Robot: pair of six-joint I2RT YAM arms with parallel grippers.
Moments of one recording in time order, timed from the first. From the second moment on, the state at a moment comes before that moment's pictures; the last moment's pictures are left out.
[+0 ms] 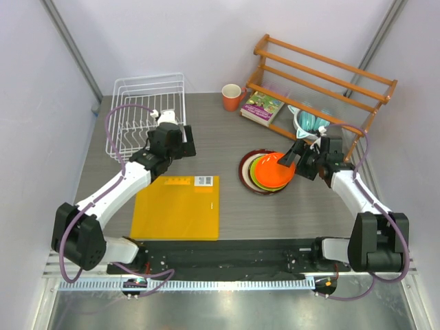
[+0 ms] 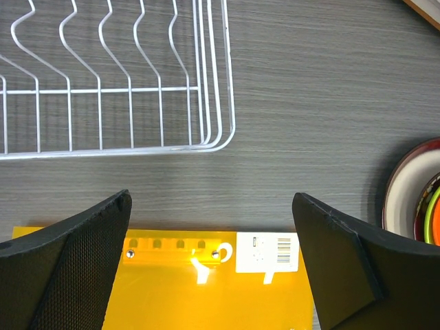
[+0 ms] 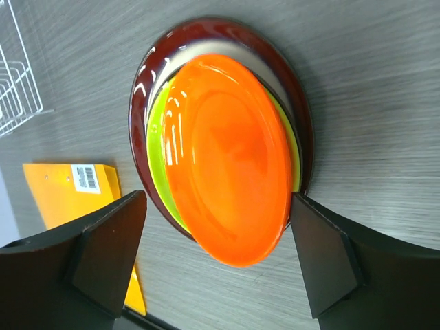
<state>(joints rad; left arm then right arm) -0.48 1.34 1.01 -0.29 -0.34 -0.42 -0.03 1.27 0.72 -0.24 -0.41 0.51</state>
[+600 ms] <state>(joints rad) -0.48 1.35 1.03 -0.31 -0.38 -0.42 -0.03 1.20 0.76 -0.35 -0.18 0.47</state>
